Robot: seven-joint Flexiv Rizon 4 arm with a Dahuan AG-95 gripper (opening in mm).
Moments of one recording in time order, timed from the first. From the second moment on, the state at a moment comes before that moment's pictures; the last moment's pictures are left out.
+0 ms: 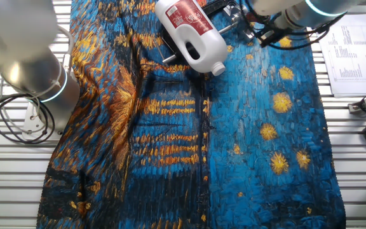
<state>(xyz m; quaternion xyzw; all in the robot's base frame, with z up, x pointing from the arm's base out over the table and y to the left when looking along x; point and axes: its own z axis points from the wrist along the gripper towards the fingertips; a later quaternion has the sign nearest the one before) 0.591 0.144 0.143 -0.87 0.47 0.13 0.13</state>
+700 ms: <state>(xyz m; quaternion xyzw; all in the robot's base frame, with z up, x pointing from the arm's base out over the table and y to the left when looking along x) 0.595 0.161 0.146 -0.86 0.46 0.16 0.14</state>
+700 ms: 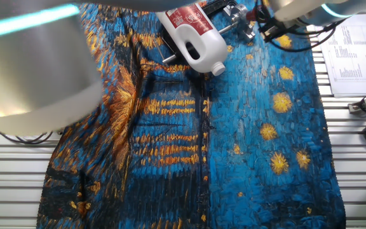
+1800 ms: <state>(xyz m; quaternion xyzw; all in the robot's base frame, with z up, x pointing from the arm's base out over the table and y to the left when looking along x) 0.581 0.180 0.157 -0.86 0.45 0.19 0.13</state>
